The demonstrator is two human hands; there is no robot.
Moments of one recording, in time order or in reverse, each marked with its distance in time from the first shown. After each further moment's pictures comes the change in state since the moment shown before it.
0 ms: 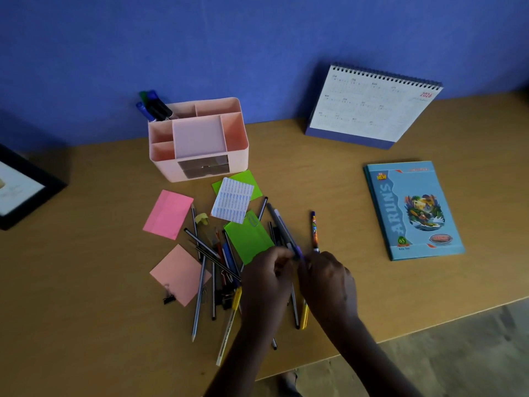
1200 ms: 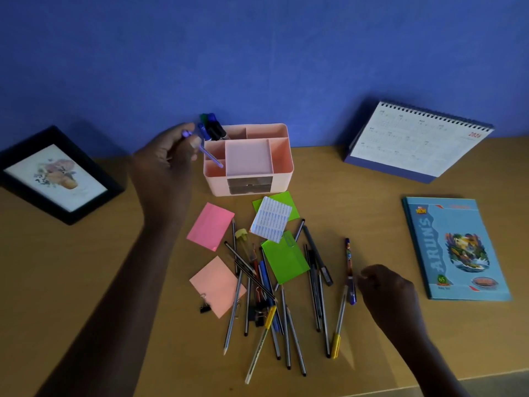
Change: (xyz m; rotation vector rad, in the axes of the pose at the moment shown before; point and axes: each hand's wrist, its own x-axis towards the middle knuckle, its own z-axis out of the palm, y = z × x) left_hand 0.162 0.049 -0.229 -0.049 0.608 0.341; right_hand 0.034 0.036 -0.034 0.068 -0.014 -0.031
